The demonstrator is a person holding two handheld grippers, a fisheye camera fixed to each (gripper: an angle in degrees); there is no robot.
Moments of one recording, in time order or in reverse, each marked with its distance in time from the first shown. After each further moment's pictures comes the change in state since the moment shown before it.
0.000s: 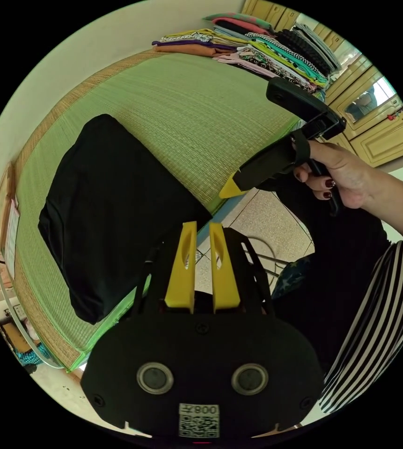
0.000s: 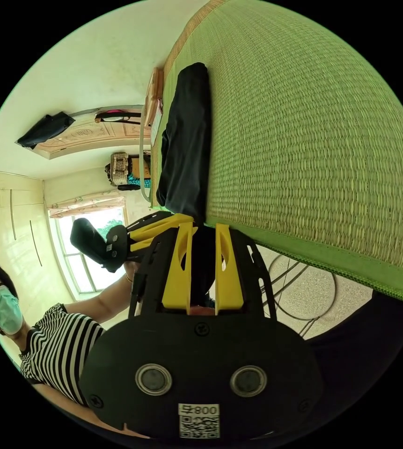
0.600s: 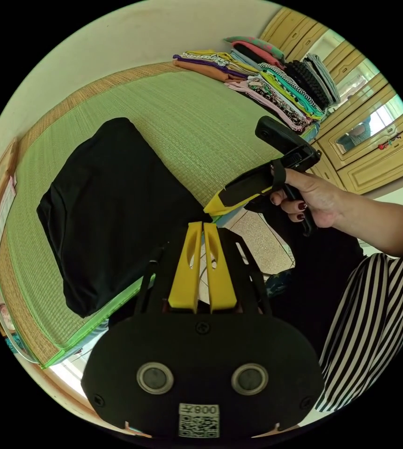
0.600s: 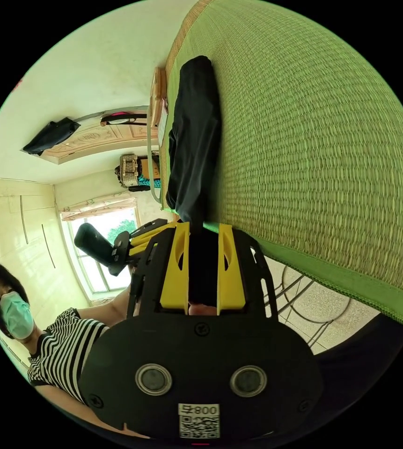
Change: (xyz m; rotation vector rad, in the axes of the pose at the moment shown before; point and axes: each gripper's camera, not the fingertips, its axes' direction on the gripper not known) left arm -0.032 0.057 0.017 0.121 0.114 -0.098; right arm 0.016 -0.013 0.039 -0.015 -0.102 0.022
